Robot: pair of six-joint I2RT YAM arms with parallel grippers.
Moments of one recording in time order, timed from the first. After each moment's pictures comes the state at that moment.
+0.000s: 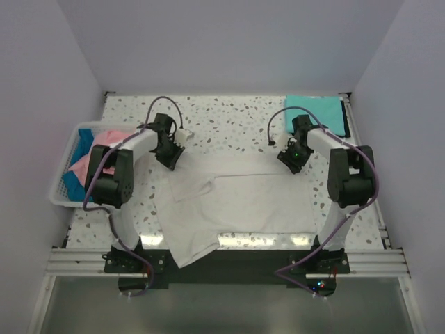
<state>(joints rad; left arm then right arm) -0.20 1.88 1.22 -0.66 0.15 0.42 0.11 1.89 1.26 -0.73 -0.09 -0.84</state>
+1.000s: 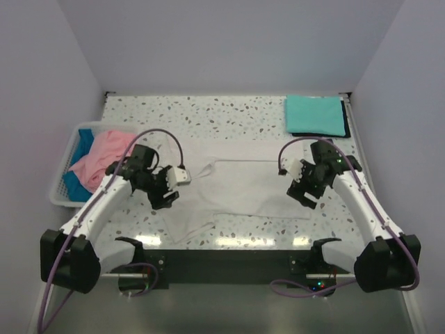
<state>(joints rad) -0.21 1.18 0.87 -0.91 0.49 0.94 0.14 1.17 0.97 -1.07 -0.17 -0.93</state>
